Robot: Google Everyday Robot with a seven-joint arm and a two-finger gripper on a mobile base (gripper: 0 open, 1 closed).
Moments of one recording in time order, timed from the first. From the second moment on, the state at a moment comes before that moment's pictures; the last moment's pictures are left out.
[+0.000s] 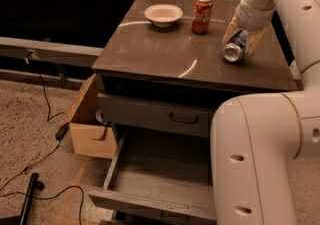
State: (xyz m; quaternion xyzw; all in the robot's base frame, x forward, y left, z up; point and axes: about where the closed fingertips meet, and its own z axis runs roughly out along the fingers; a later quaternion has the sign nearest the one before) arm 0.718 -0.264 0.863 -0.93 0.36 -0.08 0.07
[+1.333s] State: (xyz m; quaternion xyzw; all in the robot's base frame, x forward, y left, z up) arm 0.684 -0.265 0.952 -0.89 0.40 -0.13 0.14
